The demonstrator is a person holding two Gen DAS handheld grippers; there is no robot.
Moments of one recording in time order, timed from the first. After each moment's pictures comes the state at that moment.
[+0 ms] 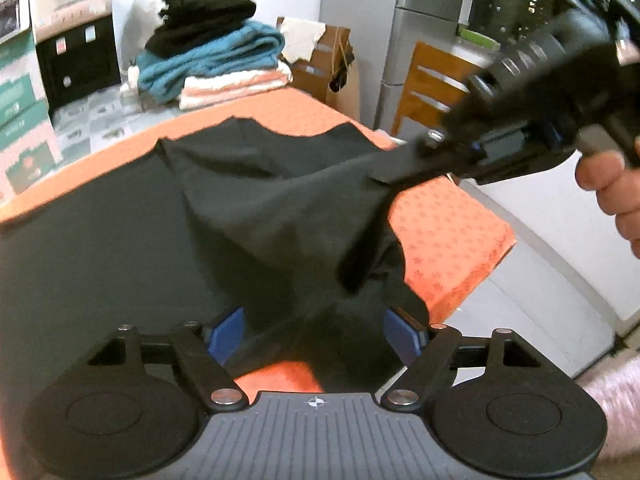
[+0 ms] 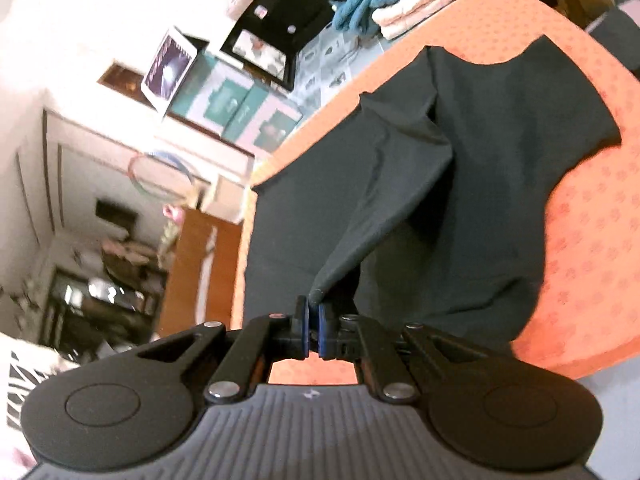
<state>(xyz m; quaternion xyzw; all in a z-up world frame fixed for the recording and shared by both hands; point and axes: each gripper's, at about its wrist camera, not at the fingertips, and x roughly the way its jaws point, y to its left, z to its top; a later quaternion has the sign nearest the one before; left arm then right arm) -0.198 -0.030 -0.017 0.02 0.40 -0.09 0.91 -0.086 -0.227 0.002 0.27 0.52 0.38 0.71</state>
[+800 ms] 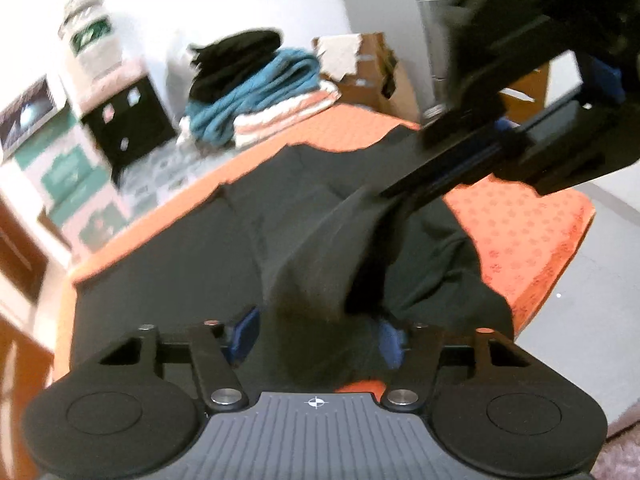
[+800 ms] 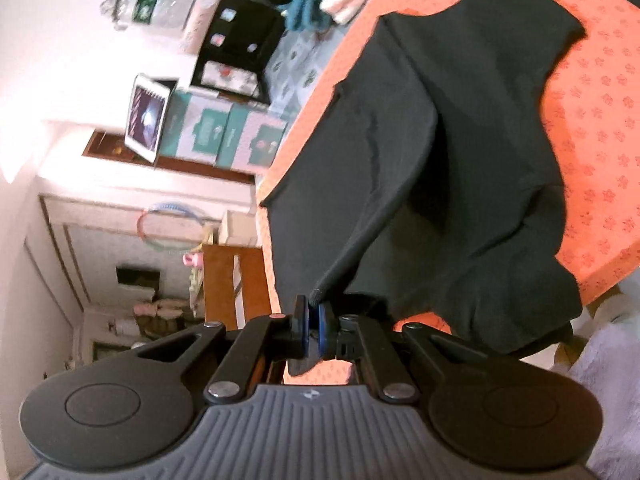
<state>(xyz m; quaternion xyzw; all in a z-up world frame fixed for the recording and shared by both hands) -0.195 -0.039 -0.025 0.12 0.37 0.02 0.92 -0.107 -0.222 -0.015 0.40 0.54 0.32 0.67</state>
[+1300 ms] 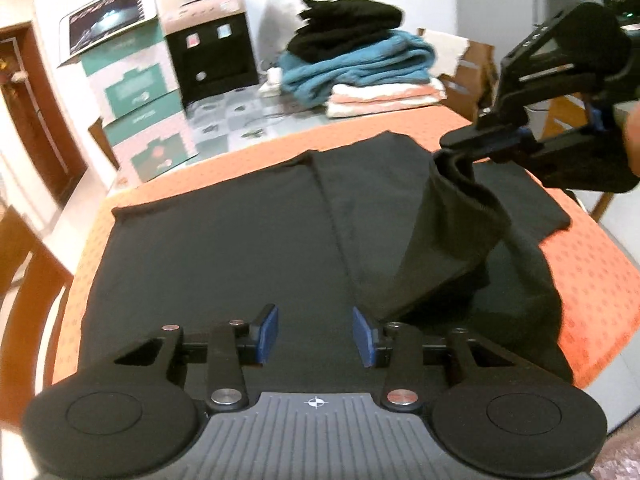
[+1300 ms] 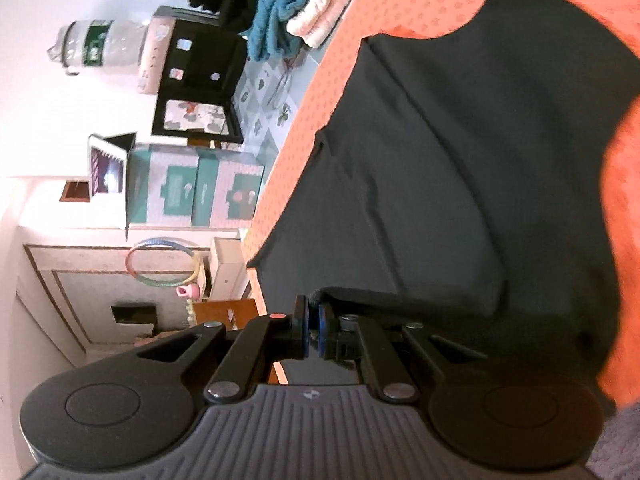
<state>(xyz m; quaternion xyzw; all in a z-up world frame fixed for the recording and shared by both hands) -0.147 0.027 -0.020 0.02 0.40 0.13 0.91 0.028 -0.169 -0.044 0.43 0.57 0.27 0.65</state>
